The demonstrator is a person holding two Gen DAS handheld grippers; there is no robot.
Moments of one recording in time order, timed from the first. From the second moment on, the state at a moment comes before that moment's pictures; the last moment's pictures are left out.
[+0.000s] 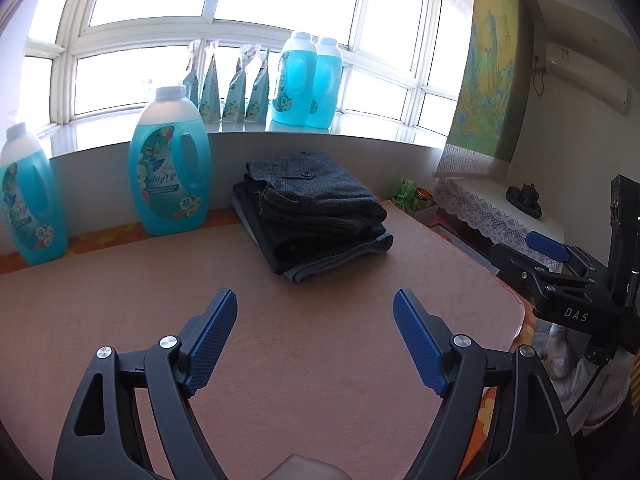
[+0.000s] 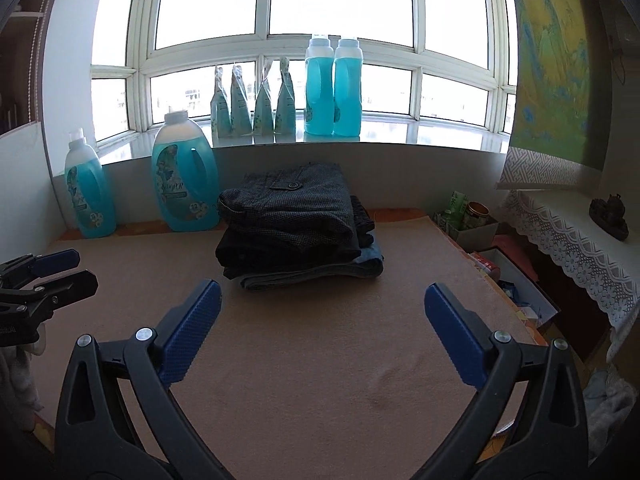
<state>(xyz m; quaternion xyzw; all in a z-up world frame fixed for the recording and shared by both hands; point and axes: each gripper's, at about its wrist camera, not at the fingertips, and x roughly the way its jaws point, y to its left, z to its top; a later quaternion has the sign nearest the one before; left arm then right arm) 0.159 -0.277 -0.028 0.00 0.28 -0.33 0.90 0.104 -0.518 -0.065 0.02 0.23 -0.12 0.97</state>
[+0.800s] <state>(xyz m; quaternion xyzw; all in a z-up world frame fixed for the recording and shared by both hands) 0.130 -0.244 -0.054 0.01 0.28 -0.25 0.93 0.064 -0.542 -0.127 0.11 0.26 -0.16 0.95</state>
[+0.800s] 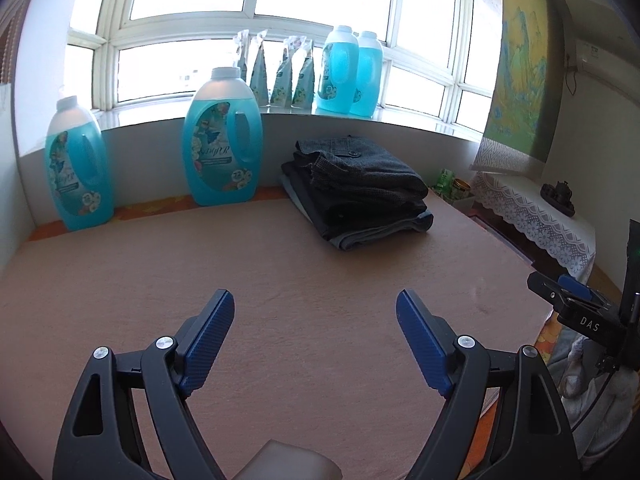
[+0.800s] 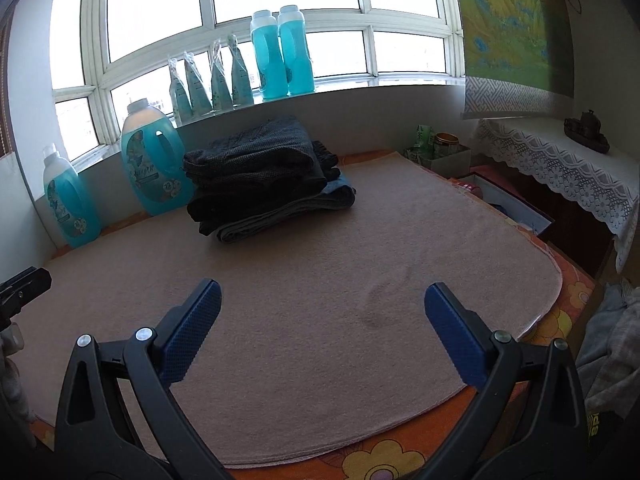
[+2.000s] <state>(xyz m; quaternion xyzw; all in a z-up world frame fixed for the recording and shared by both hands) 0.117 -0.245 -0.049 0.03 0.27 -0.23 0.93 0.063 -0.516 -0.124 0.09 0.26 -0.15 0.95</state>
